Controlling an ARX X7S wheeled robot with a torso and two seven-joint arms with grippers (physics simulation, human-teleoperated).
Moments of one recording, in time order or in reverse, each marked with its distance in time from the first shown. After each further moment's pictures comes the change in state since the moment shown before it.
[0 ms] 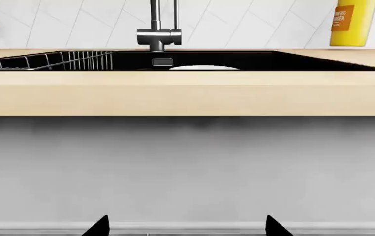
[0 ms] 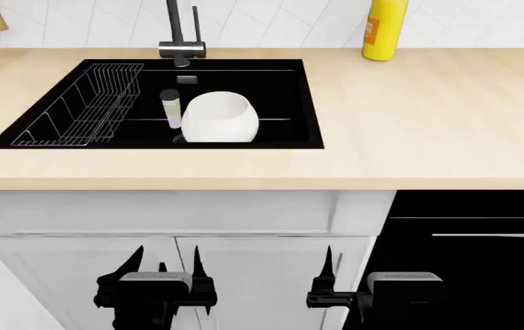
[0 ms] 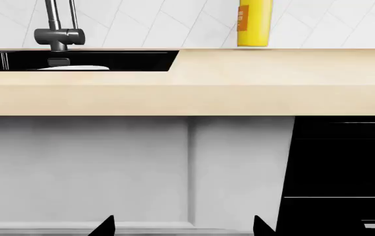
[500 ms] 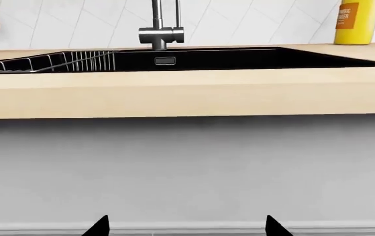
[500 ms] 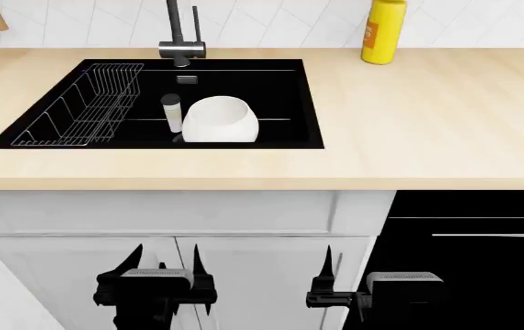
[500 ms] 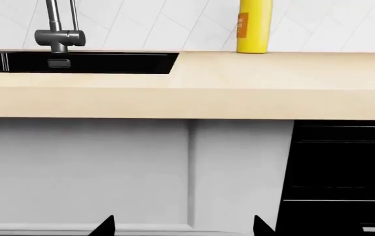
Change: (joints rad) left arm -0.012 -0.048 0.059 0.012 -0.029 -0.034 -0.070; right arm 0.000 0.050 -0.063 -0.004 0.040 -0.006 0.065
